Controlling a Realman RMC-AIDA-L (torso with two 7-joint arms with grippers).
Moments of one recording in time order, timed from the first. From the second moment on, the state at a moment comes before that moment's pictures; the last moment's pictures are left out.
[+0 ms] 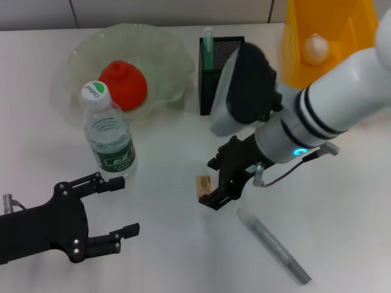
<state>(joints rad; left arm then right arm) -0.20 -2.04 0.92 0.59 1.73 1.73 -0.84 0.68 2.09 -1.78 -1.15 -2.31 -1.22 2.29</state>
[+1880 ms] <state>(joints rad) -0.20 -2.04 0.92 0.59 1.73 1.73 -0.84 0.61 2.08 -1.80 -1.22 -2.33 -1.16 2.31</state>
